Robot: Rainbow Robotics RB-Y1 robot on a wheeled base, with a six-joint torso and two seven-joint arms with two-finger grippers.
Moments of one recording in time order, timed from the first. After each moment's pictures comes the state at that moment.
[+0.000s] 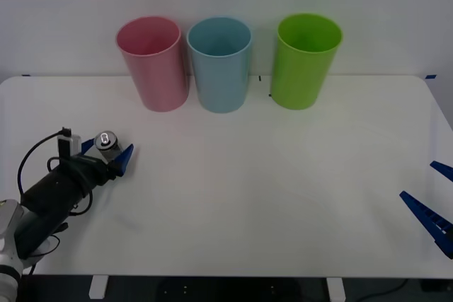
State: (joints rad) right arm 0.35 -0.40 -0.52 -1.66 0.96 -1.22 0.00; left arm -0.25 0.29 0.32 -0.97 -1.26 -0.68 -0.18
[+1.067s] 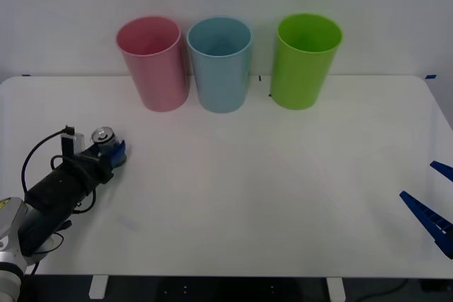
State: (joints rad) right arm 0.35 -0.40 -0.52 -1.66 0.96 -1.22 0.00; left arm -0.26 0.29 0.30 -0.97 -1.24 -0.66 -0.18
